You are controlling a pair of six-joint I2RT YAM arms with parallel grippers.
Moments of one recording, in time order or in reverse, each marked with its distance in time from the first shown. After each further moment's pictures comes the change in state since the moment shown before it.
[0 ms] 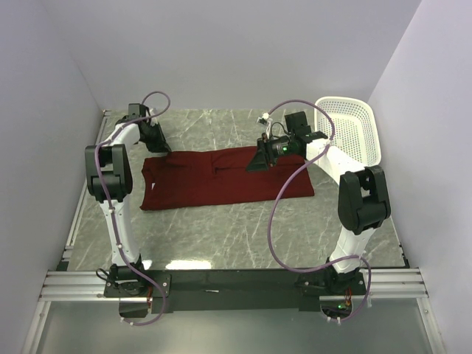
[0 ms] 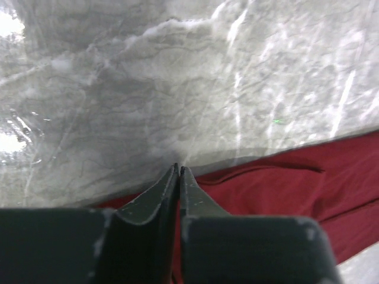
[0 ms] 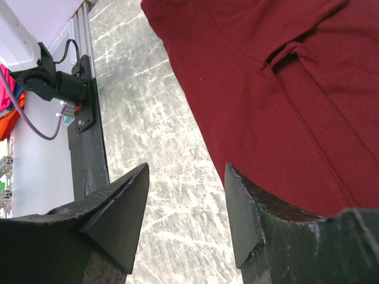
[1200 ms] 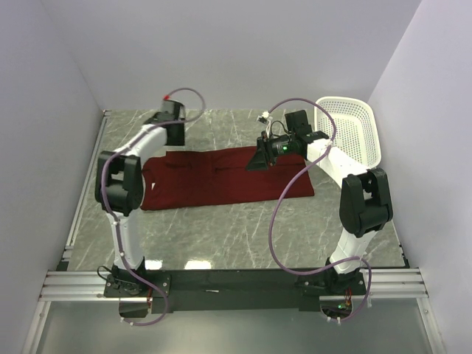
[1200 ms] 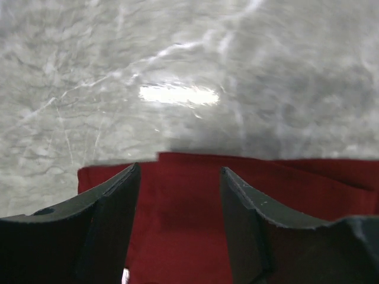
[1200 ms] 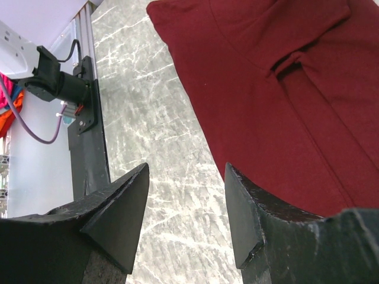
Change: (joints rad) left arm -0.314 -0.184 -0.110 0.072 -0.731 0.172; right arm 0.009 -0.031 0.000 0.003 0.003 0.000
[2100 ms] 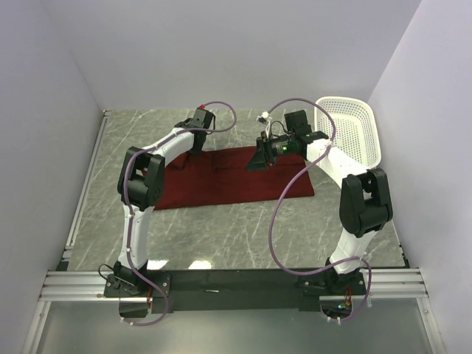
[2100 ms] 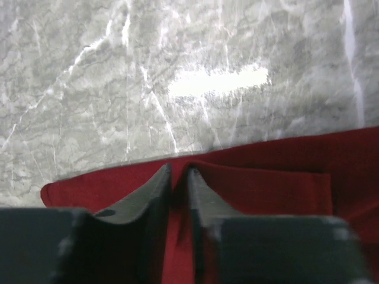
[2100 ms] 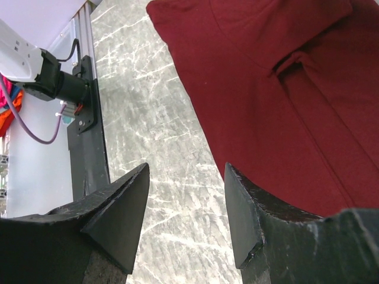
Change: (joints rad) left arm -0.132 0.154 0.117 -0.068 -0.076 0.118; right arm 0.004 0.000 0.000 0.000 0.004 0.000
